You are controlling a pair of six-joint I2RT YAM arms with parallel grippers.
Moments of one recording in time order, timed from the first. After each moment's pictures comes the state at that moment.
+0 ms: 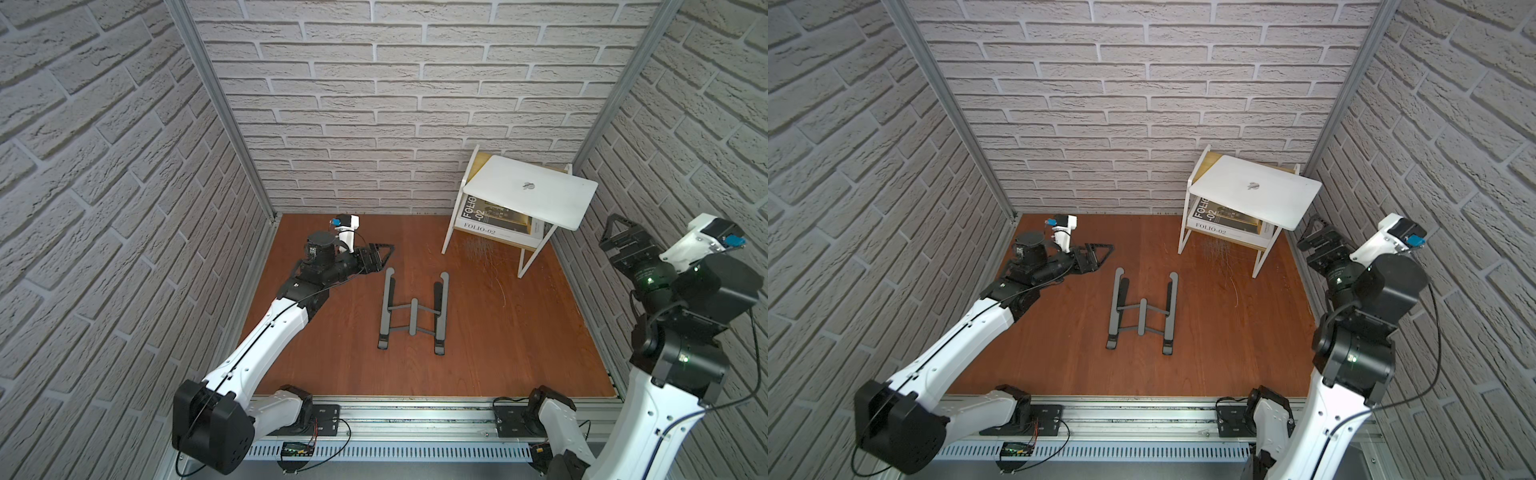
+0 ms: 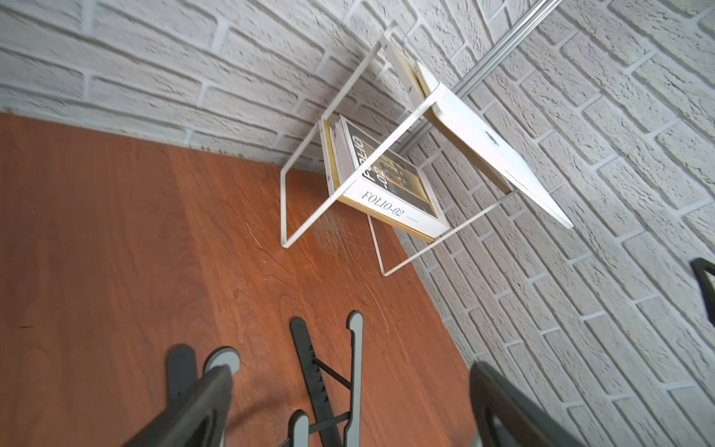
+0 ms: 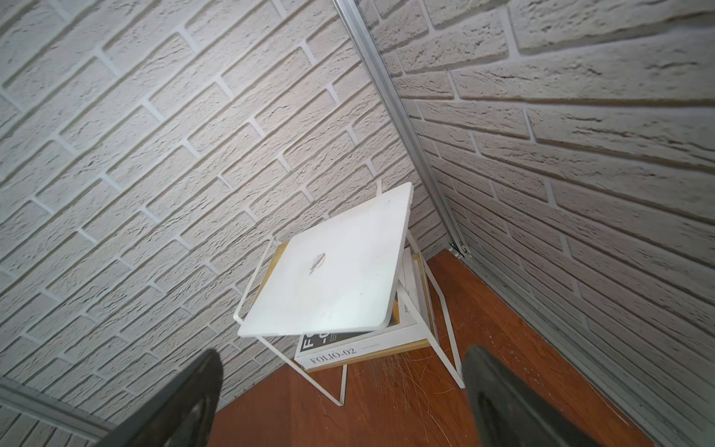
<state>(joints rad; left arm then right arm) -0.32 1.12 0.98 -0.12 0.44 -0.54 -0.50 0.76 1.46 -0.73 -0.33 0.54</state>
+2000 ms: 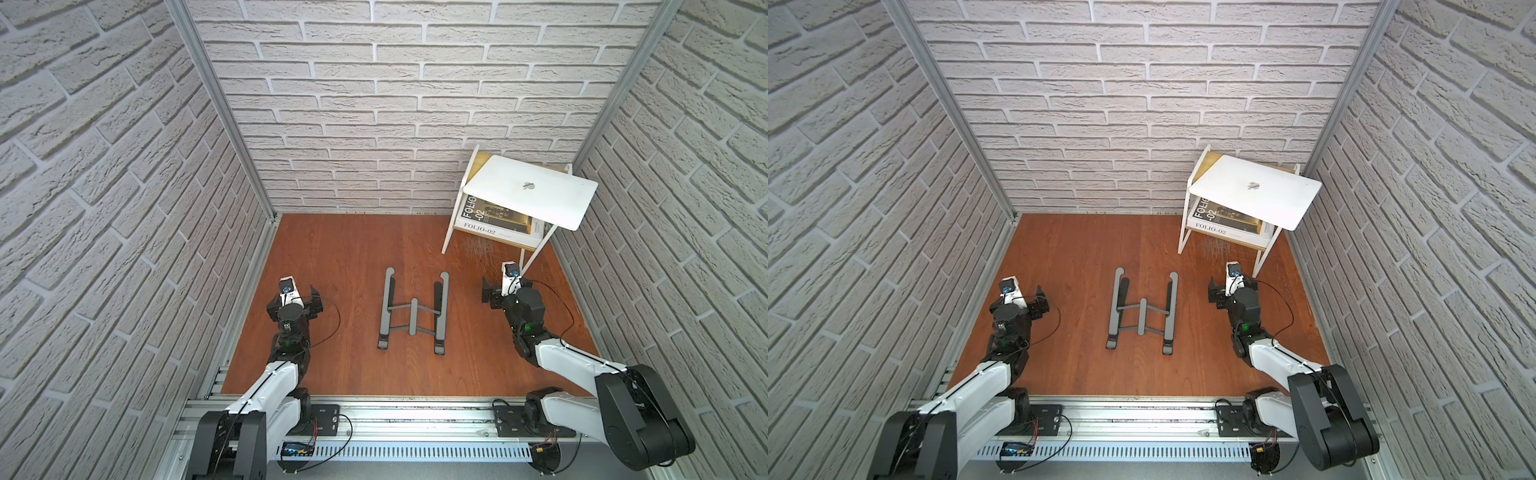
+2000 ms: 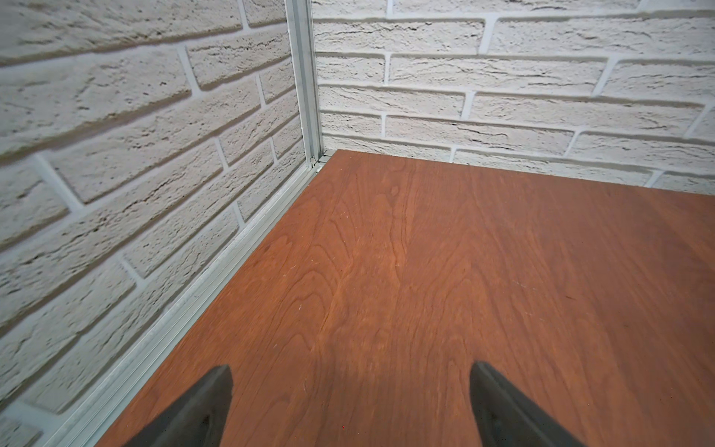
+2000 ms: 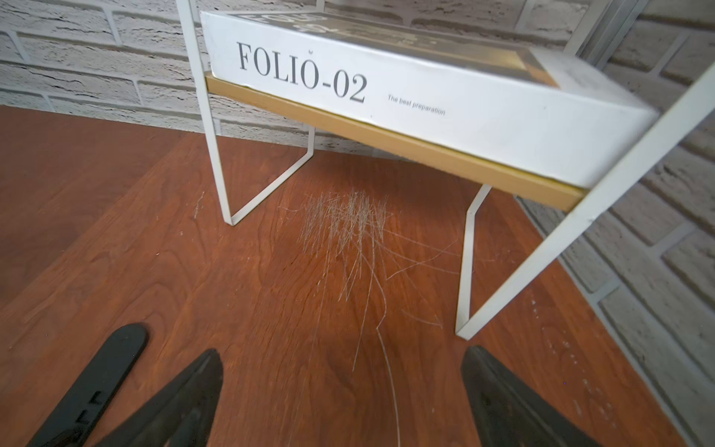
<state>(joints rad) 0.03 0.99 0.15 0.59 -0.32 -0.05 0.24 1.22 0.32 0.65 0.22 -0.07</state>
